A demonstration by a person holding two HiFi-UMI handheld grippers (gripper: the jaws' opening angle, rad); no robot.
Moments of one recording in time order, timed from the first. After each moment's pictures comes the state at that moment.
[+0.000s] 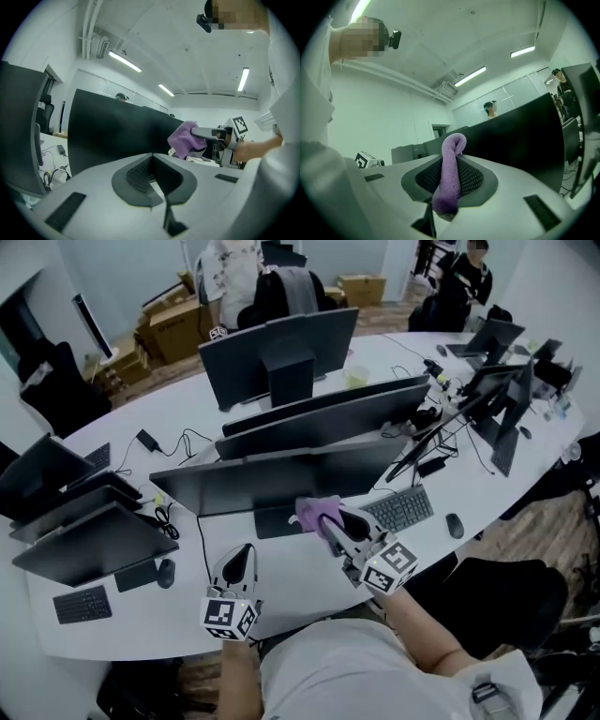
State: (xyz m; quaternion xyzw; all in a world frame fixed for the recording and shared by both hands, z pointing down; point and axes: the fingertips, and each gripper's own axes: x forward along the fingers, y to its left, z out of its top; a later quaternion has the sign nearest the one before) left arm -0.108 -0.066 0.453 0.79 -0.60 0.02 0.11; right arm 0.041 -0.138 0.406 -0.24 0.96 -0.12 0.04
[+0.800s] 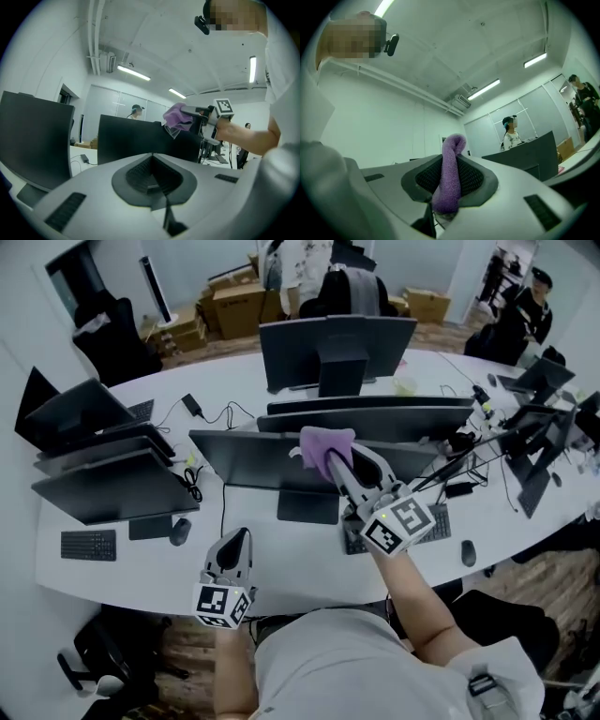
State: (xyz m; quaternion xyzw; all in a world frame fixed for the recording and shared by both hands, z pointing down) left arm -0.133 -0.018 0.417 0.72 -0.69 0.02 0.07; right arm -0.009 -0.179 0.288 -0.18 0.97 -0.06 0.13
